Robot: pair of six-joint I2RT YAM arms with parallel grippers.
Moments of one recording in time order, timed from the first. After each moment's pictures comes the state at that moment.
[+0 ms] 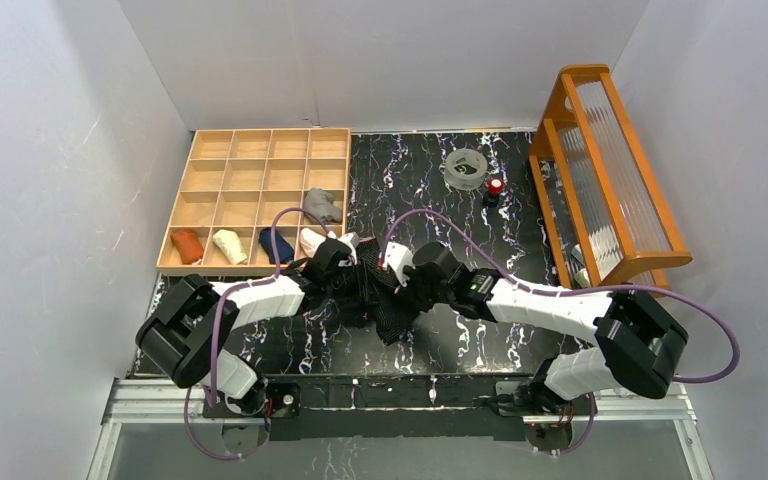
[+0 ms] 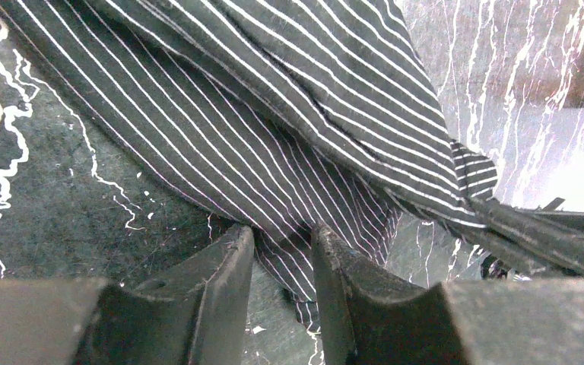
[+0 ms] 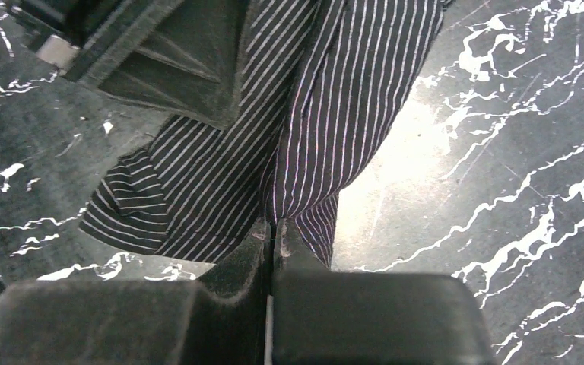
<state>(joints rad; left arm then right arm) -0.68 1.47 0.58 0.04 0.20 -0.75 0.97 1.37 0.72 -0.10 -0.04 -0.20</state>
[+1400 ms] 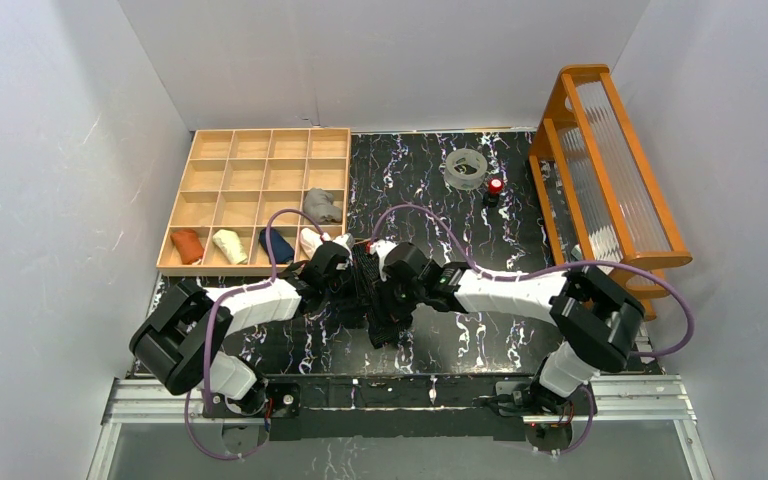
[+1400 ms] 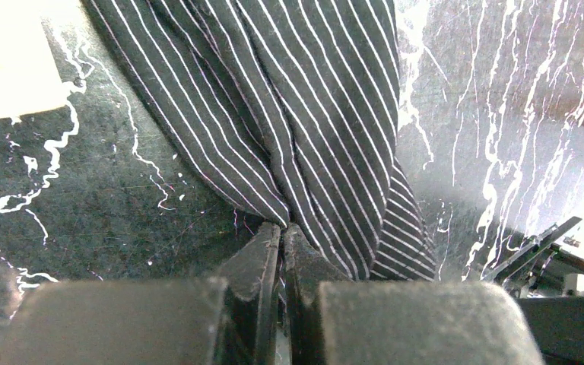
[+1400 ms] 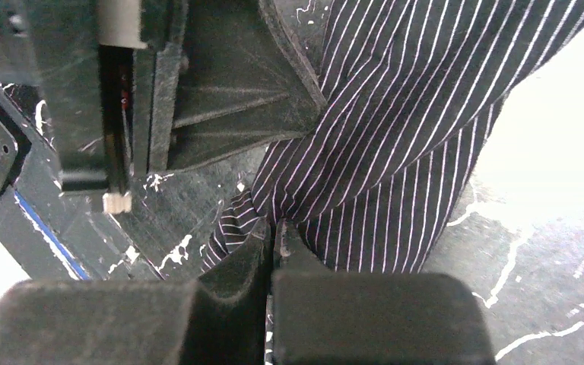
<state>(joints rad) -0.69 1.43 0.56 0.02 0.13 -0.76 1.04 1.57 0.88 -0.16 -0.15 0.38</state>
